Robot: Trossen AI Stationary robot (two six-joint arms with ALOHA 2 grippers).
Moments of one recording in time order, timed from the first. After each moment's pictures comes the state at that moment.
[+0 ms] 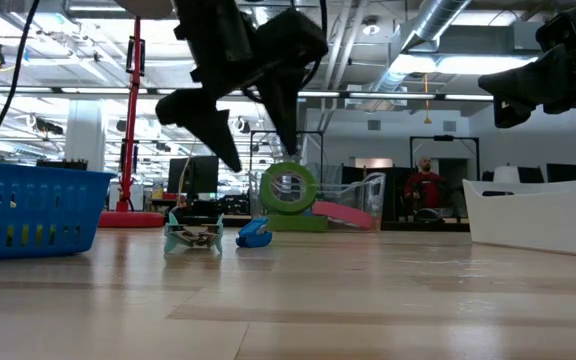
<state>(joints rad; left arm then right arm) -0.22 1.84 1.36 -0.72 -0.33 -1.14 0.05 0.01 0.00 0.02 0.02 0.00</state>
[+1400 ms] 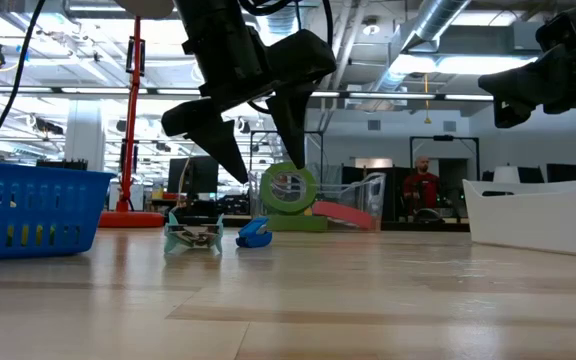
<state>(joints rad) -0.21 1.88 1.36 -0.69 -0.36 -1.17 0.05 0.01 0.00 0.02 0.02 0.00</state>
